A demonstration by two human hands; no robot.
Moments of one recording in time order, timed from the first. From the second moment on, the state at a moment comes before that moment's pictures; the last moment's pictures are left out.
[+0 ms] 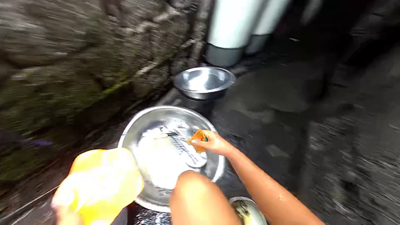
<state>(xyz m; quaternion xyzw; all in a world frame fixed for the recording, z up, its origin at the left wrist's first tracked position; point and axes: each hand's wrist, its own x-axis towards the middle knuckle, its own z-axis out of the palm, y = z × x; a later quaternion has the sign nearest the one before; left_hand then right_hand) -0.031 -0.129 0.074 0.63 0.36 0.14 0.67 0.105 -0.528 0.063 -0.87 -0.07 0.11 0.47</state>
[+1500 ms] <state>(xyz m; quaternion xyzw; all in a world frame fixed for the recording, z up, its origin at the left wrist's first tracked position) -0.009 -0.059 0.052 0.61 0.33 0.21 0.69 0.050 -0.184 0.018 -0.90 -0.36 0.01 0.27</state>
